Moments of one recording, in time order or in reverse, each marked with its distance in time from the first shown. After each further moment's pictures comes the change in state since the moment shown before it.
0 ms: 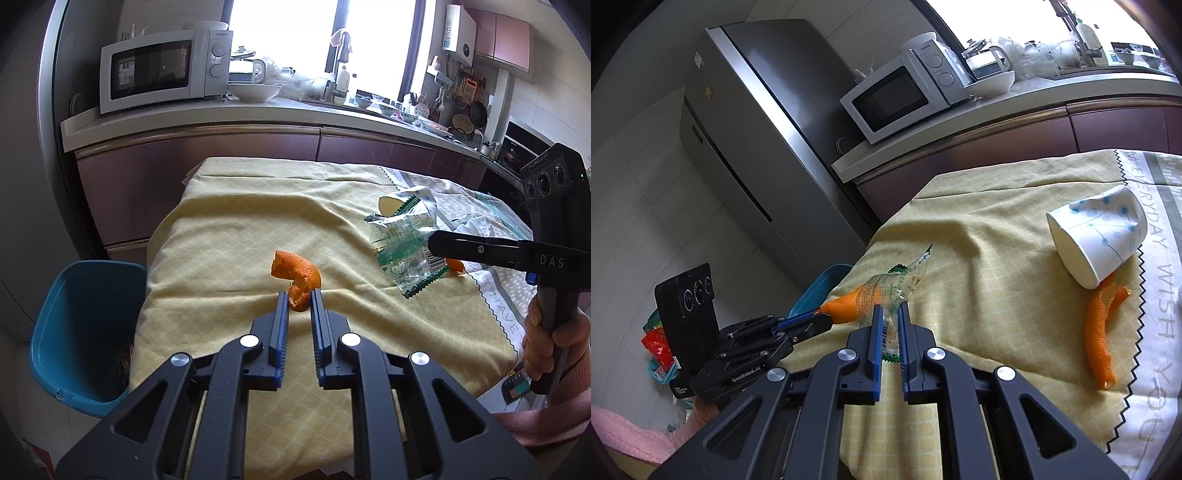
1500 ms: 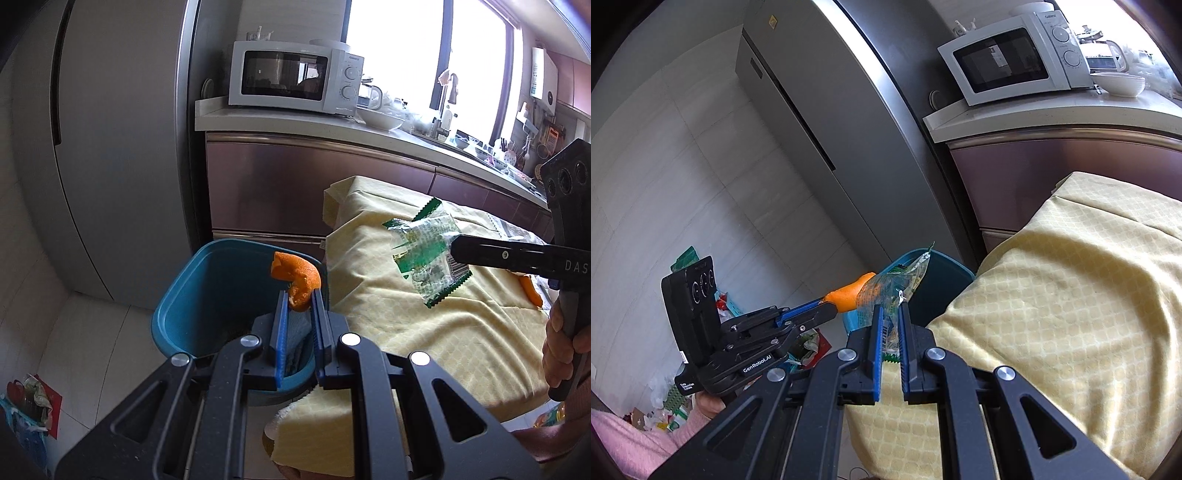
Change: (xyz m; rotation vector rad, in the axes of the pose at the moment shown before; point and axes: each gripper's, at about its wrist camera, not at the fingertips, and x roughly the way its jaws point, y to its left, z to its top) left arm -0.086 0.137 -0.028 -0.212 -0.070 0.301; right arm 0.132 0.104 0.035 -0.200 0.175 0.197
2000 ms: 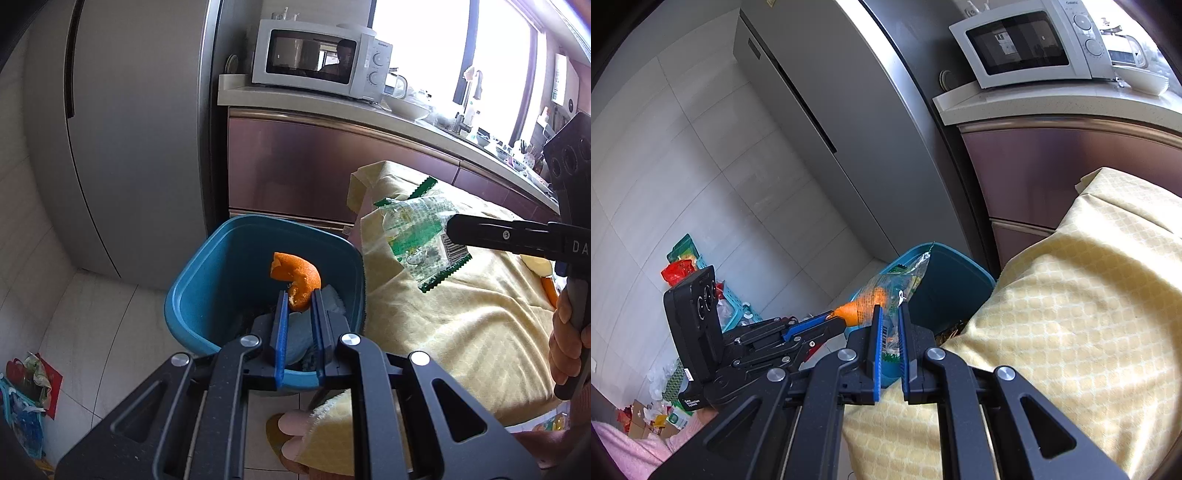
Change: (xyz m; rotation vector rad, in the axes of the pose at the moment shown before) left arm 0.029 0.025 -0.011 -0.057 0.058 0.046; right arm 0.046 0.006 0.018 -0.015 0.074 0.003
